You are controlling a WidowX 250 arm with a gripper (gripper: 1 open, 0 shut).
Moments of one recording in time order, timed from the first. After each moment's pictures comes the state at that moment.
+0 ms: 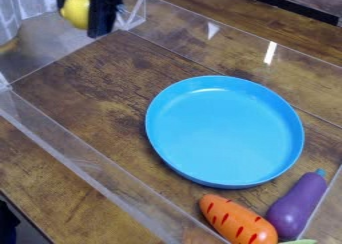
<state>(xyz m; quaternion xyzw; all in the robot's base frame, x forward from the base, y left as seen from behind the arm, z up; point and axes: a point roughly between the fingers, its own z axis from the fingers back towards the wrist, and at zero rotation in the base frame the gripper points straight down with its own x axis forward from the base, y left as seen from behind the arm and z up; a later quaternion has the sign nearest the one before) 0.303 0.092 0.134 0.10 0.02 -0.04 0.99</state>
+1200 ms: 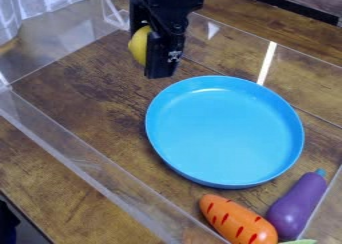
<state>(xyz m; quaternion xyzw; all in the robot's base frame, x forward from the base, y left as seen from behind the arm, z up) 0.299 0.004 0.134 0.09 -0.03 -0.28 0.96</state>
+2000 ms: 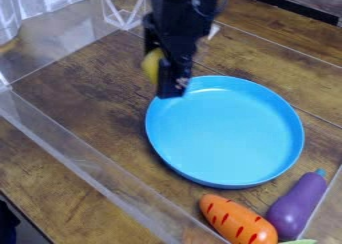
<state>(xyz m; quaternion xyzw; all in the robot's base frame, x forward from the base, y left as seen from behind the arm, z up) 0.306 -0.018 0.112 0.09 -0.05 -0.33 0.94</state>
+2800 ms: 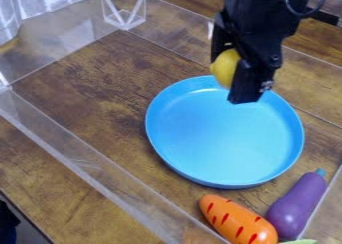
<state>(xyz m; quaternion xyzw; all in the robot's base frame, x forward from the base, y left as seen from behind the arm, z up) 0.328 -0.071 0.128 0.08 -0.05 -0.32 0.94</state>
